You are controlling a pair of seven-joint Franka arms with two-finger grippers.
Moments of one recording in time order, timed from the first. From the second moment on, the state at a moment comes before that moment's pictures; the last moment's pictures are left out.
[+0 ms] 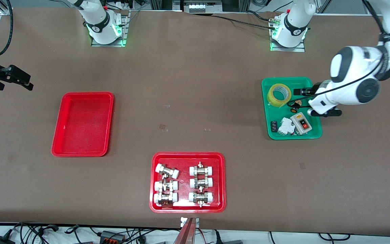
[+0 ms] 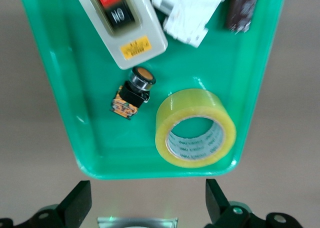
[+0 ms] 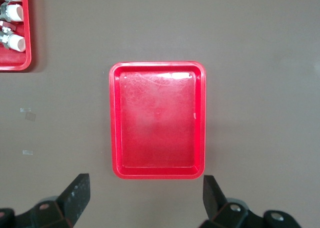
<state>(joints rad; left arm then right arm) 0.04 0.14 -0.08 -2.21 -0.07 1.90 -0.06 -0.04 -0.04 -0.01 -1.71 0.01 1.72 -0.06</state>
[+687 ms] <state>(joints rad) 0.04 0.26 -0.09 -2.33 -0.11 2.09 -0.06 -0.04 -0.04 -0.01 -1.71 0.01 1.72 -0.06</state>
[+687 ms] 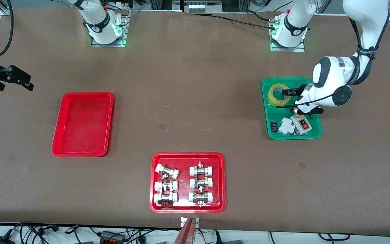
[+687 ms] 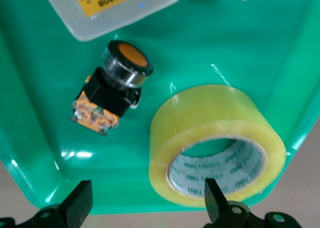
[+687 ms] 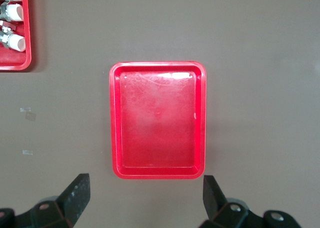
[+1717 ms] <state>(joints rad) 0.05 0.28 -0.09 -2.33 -0.14 2.10 -0.06 -0.04 -0.03 -0.01 -1.71 0.01 1.72 -0.06</state>
